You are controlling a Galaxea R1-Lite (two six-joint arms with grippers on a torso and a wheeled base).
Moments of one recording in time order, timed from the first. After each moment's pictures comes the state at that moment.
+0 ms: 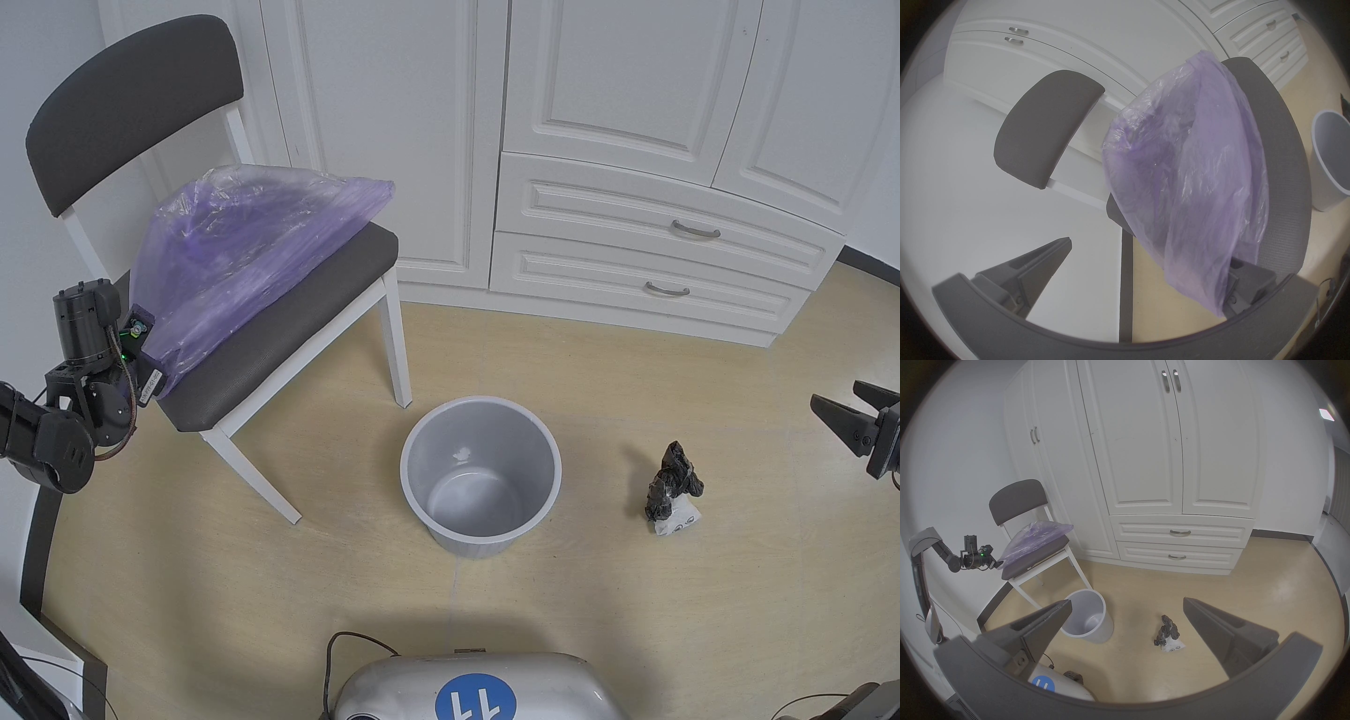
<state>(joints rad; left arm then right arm) -0.05 1.77 -0.82 -0.82 0.58 0.77 -0.02 1.00 -0.54 -0.31 0.25 0.00</state>
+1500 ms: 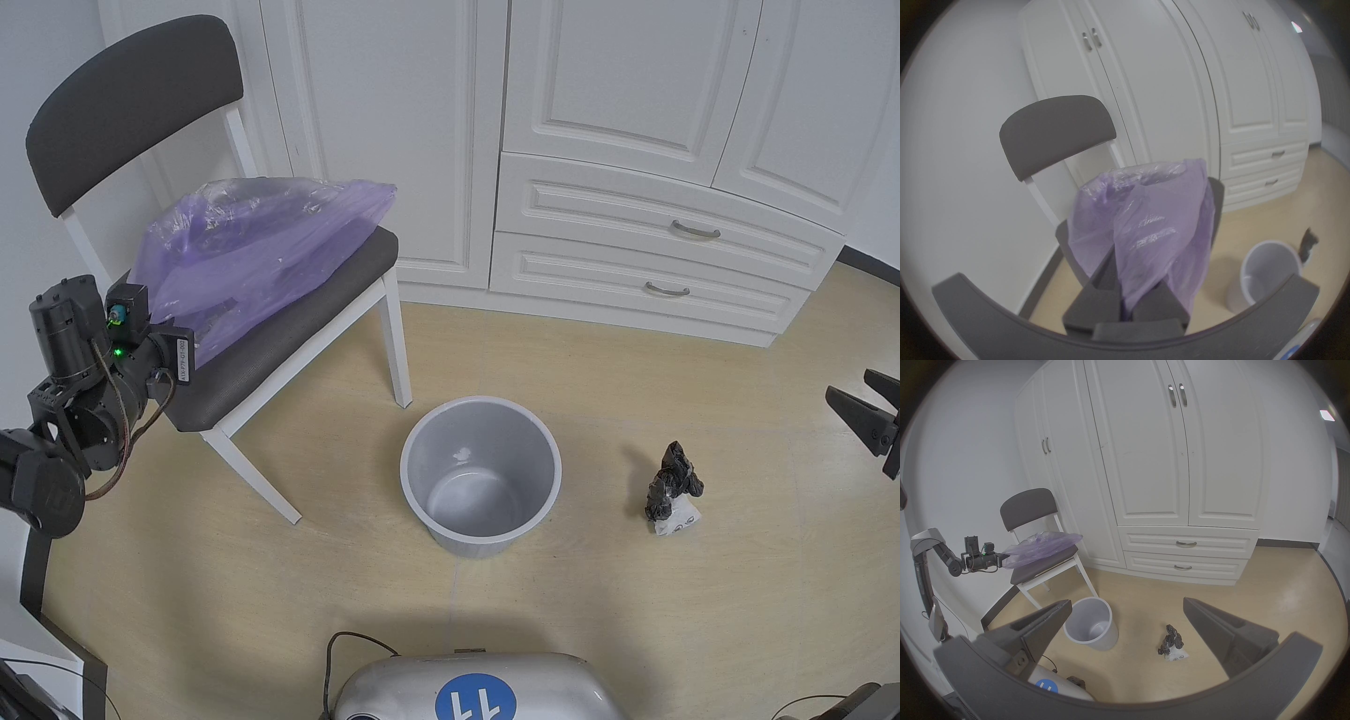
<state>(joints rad) -0.19 1.64 -0.70 -0.94 0.36 0.25 -0.04 0.94 -0.54 -0.32 0.32 0.00</state>
